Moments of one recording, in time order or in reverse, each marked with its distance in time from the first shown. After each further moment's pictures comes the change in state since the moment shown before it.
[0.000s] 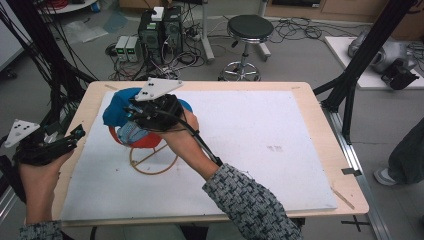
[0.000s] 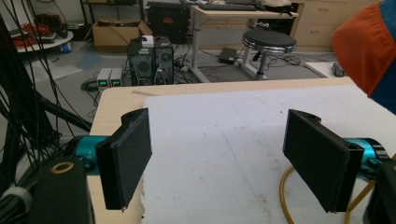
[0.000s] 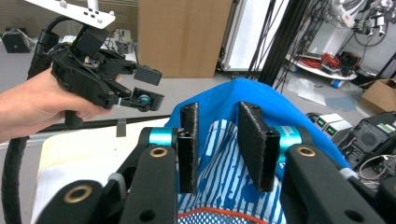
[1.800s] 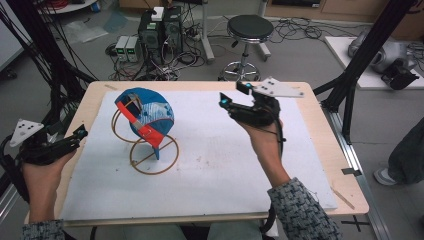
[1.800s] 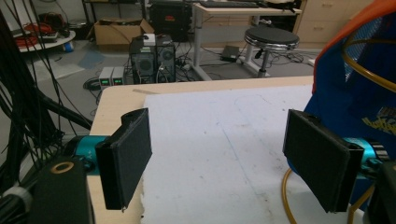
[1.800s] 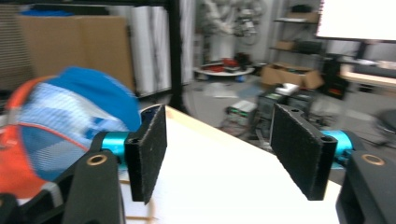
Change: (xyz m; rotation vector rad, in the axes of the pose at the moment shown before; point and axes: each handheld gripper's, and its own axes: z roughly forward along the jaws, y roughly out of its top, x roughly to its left) left arm -0.005 -0.002 0.005 0.012 0.003 0.013; right arm -0.085 -0.090 -0.165 -0.140 -0.405 0.262
